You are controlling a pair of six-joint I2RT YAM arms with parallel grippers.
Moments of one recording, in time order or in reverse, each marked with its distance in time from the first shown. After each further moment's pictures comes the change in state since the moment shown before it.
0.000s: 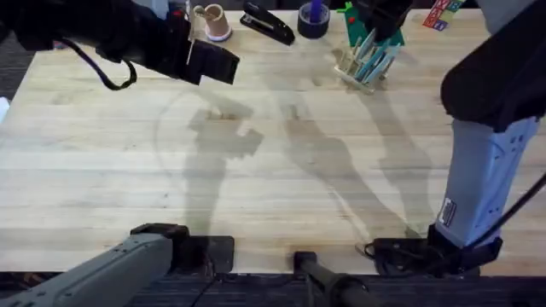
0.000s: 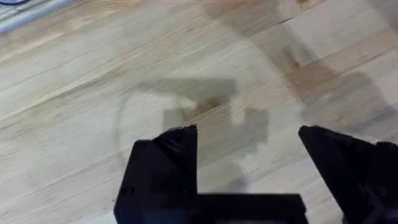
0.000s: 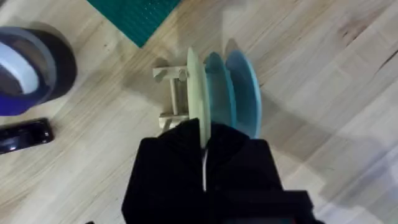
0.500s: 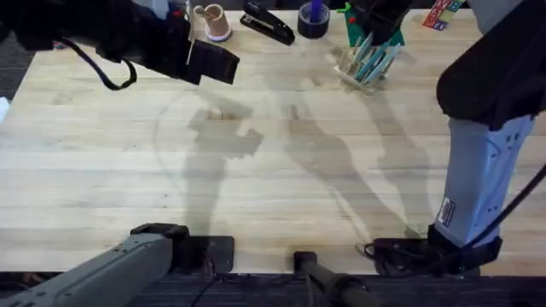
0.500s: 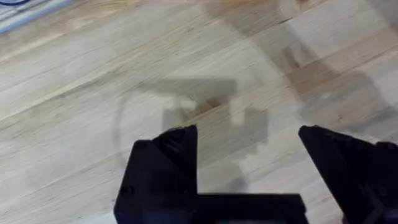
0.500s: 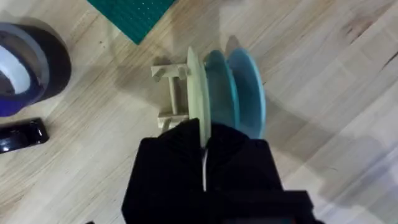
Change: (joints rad) left arm 0.000 0.000 0.000 0.000 0.000 0.000; right arm 0.000 0.021 0.000 0.000 -0.009 0.000
